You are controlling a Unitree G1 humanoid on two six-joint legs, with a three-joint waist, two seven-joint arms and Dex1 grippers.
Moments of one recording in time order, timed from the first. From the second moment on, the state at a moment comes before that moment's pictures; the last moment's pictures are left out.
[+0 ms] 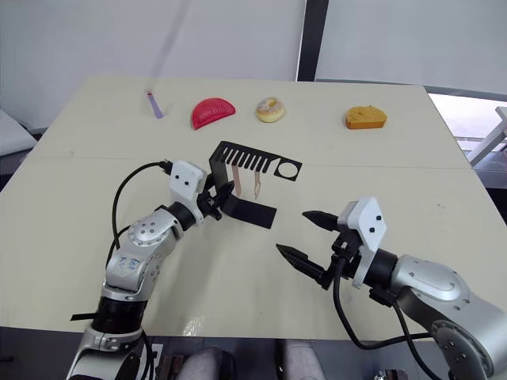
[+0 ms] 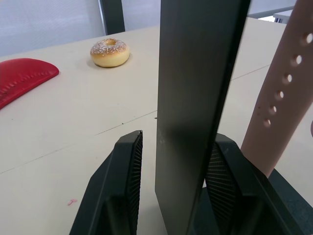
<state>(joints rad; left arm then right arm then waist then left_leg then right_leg) -0.41 0.25 -0.06 -0.22 -0.15 0.50 -0.26 -0.01 -0.73 -0.20 -0.82 0.90 0.75 0.48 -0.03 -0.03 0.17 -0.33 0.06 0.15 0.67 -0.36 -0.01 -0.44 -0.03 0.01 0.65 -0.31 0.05</state>
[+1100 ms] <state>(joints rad) -0.47 0.04 -0.11 -0.13 -0.03 0.49 -0.10 -0.18 -0.57 -0.05 -0.84 0.78 0.84 0.11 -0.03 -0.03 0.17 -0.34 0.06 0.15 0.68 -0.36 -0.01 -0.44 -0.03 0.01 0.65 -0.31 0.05</state>
